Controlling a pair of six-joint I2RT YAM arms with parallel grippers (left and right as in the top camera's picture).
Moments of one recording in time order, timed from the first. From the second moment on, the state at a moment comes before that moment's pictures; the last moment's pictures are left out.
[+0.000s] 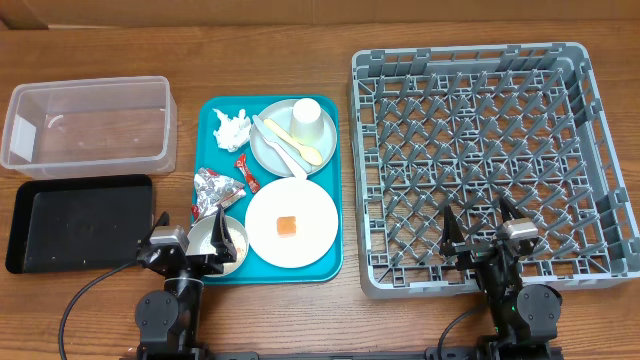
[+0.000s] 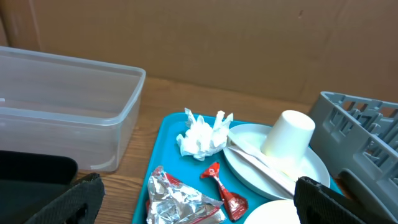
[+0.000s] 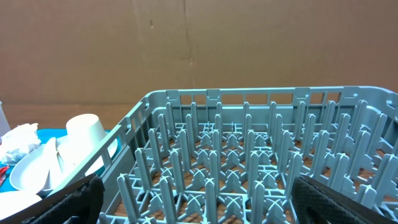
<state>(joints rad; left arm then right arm) 0.00 0.02 0.01 -0.08 0.01 -0.21 0.05 0.01 0.02 -0.02 -0.12 0.07</state>
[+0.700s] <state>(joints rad) 0.00 0.02 0.09 -0.19 0.37 -0.62 0.05 0.01 0.02 -0.02 -0.12 0.07</state>
